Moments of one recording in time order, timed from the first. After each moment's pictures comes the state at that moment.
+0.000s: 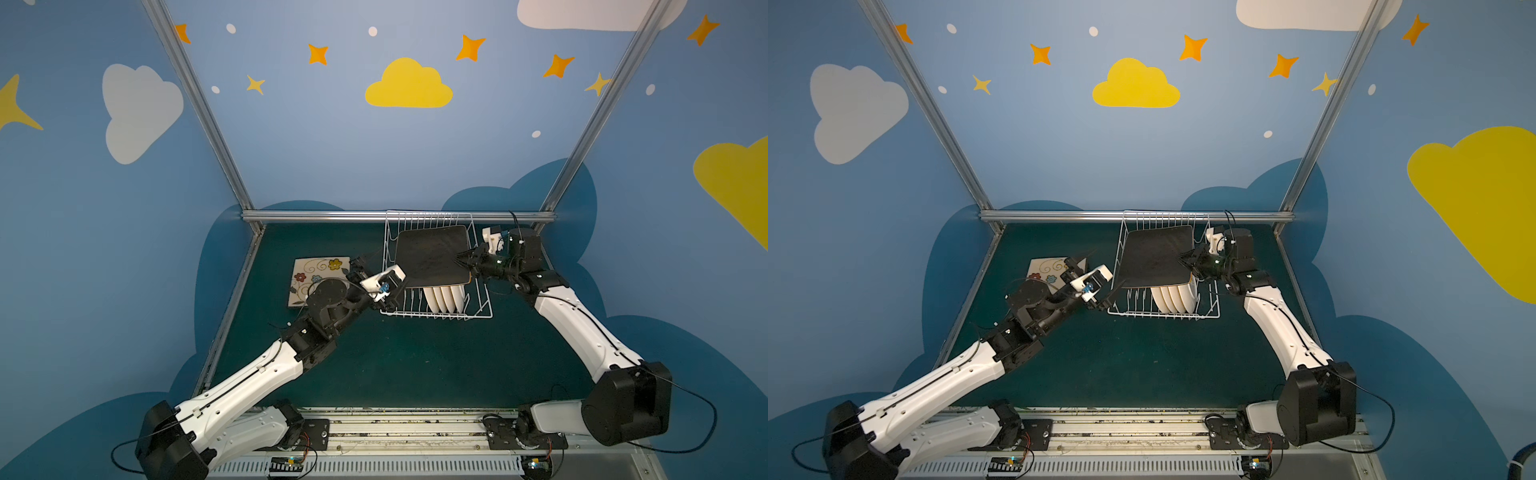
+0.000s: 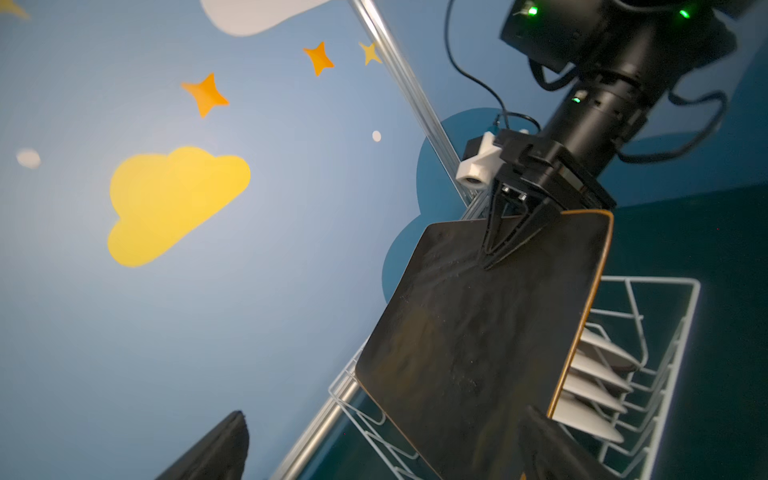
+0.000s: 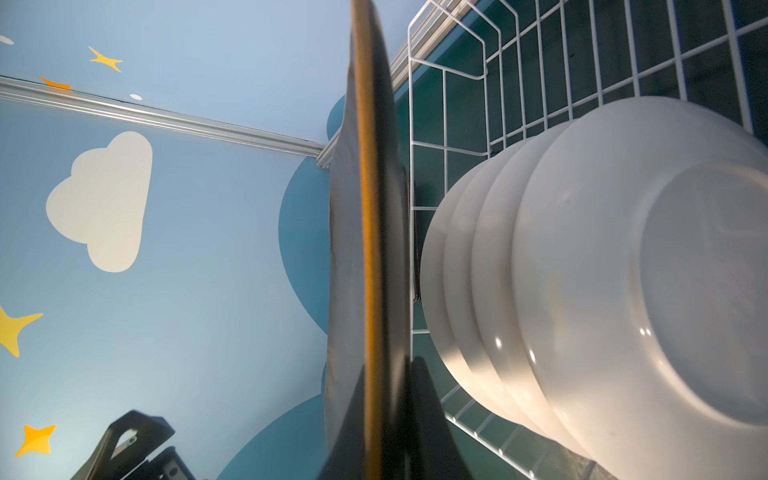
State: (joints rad) left arm -0.72 1.05 0.86 0.20 -0.06 0.51; right arm 0.25 1.36 1.12 -0.25 -0.64 0.93
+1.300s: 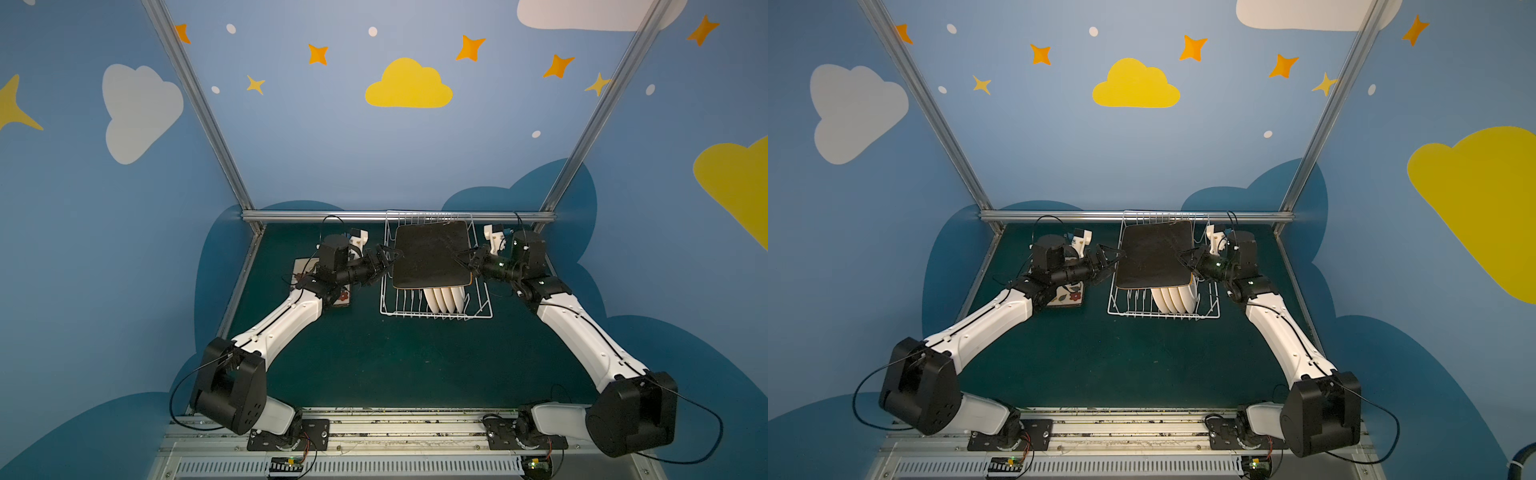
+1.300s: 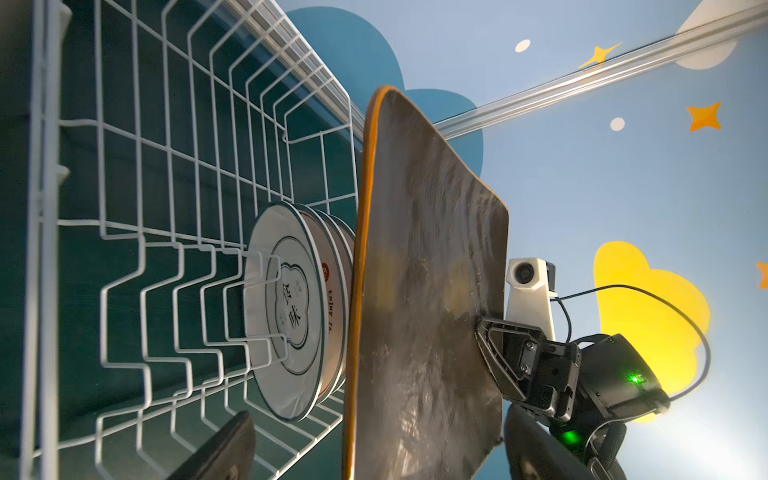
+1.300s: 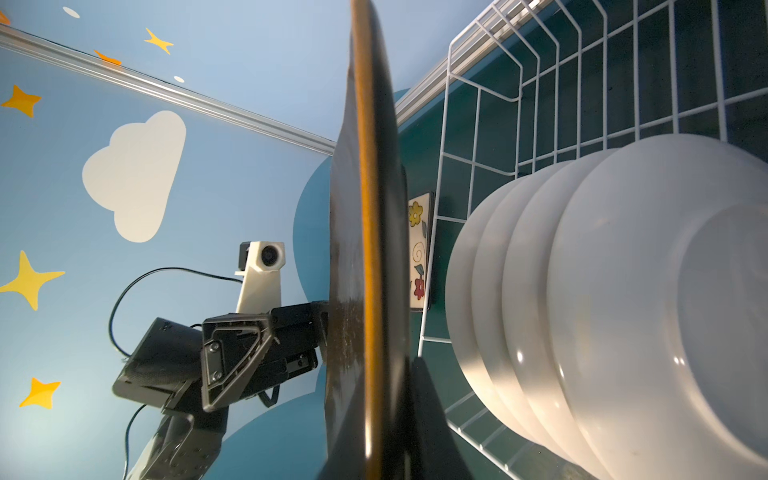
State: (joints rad) left arm -0.39 1.48 1.06 0.10 0.63 -1.08; right arm 0.25 1.31 1.07 -0.15 -0.66 0.90
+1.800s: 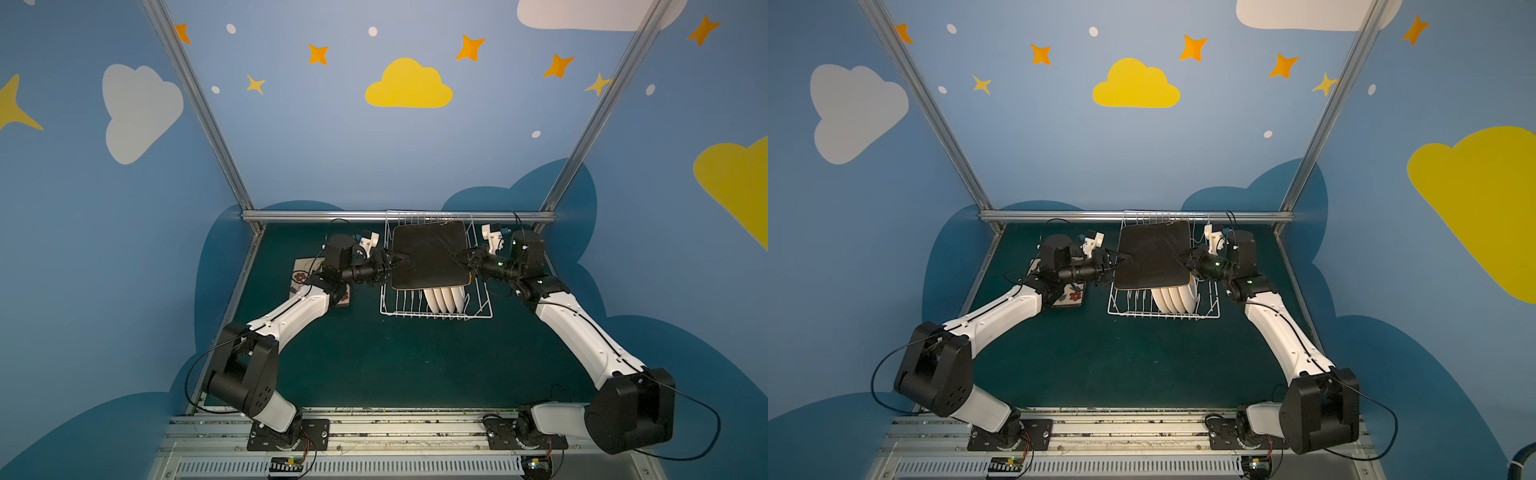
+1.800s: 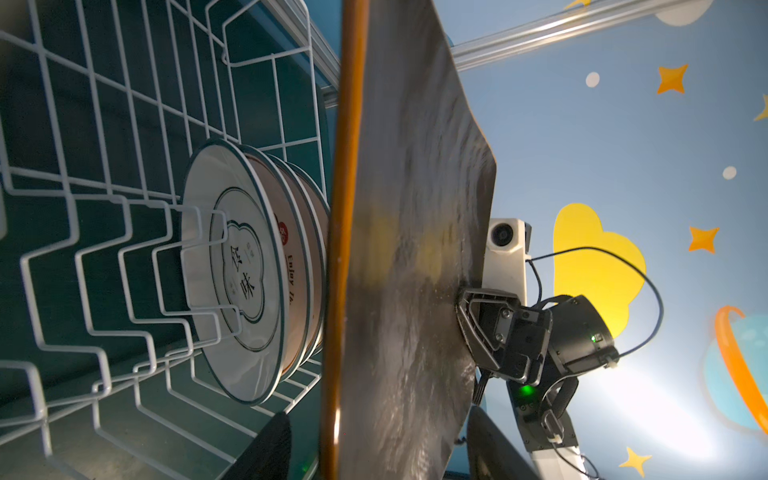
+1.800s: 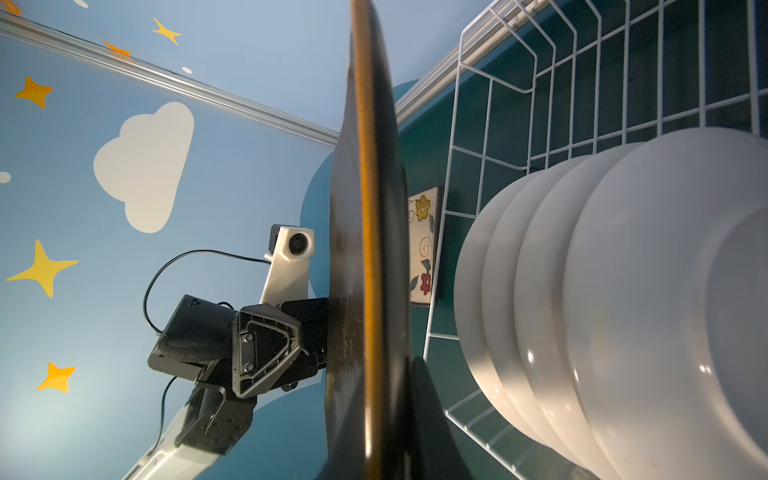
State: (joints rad) left arm -0.39 1.57 1.06 0.23 0.81 -1.17; right arm 0.25 1.33 1.07 -0.12 -0.70 0.90
